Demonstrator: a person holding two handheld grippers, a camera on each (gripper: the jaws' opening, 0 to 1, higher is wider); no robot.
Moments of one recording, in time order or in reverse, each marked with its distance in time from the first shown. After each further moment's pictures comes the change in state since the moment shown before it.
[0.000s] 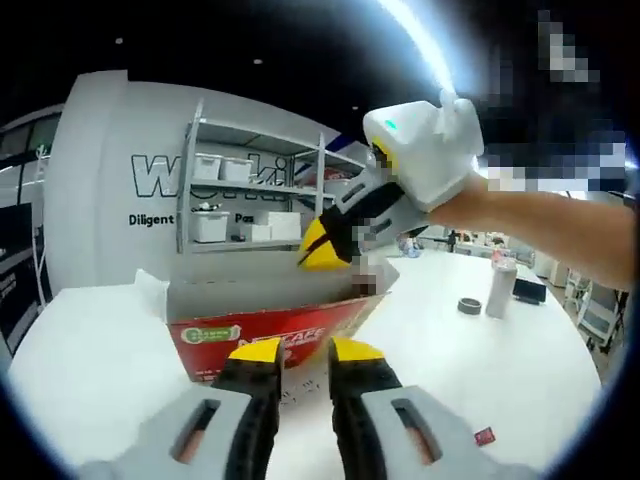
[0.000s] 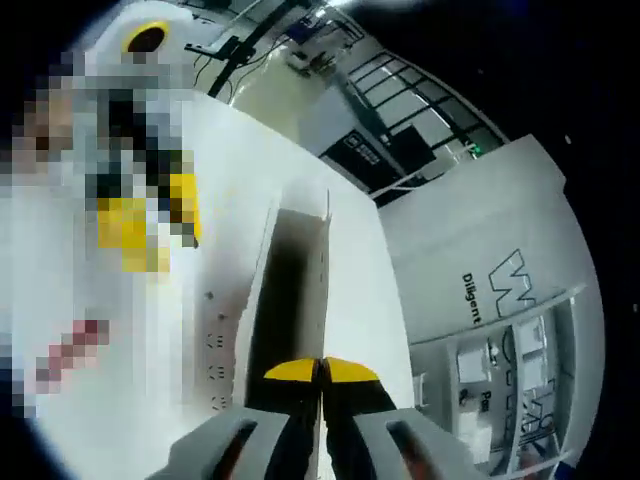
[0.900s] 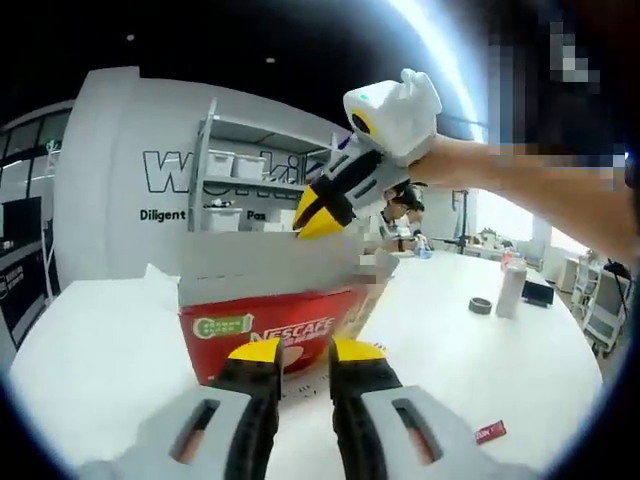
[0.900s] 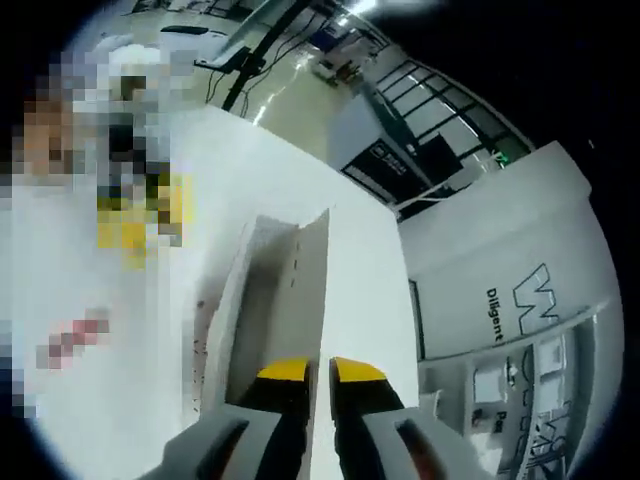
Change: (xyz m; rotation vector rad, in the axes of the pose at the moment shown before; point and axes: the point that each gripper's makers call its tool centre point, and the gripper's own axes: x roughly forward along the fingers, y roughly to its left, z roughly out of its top) left arm -0.006 0.020 -0.007 -0.017 0.007 0.042; right arm 0.011 -0.042 0.009 -0.027 -0.030 0.091
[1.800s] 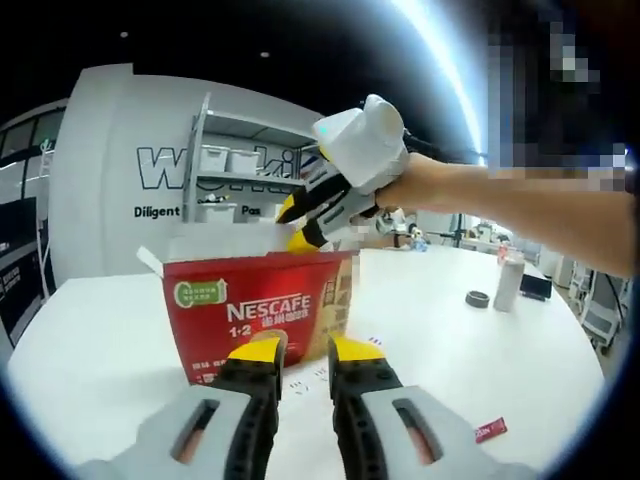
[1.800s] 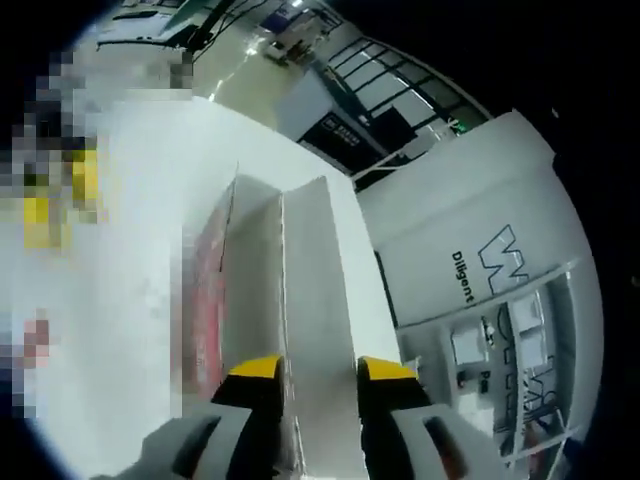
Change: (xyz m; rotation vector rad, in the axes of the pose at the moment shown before) left arm 0.006 -0.008 -0.008 0.008 0.020 -0.018; right arm 0.039 -0.026 -0.047 0.125 0.097 -0.208
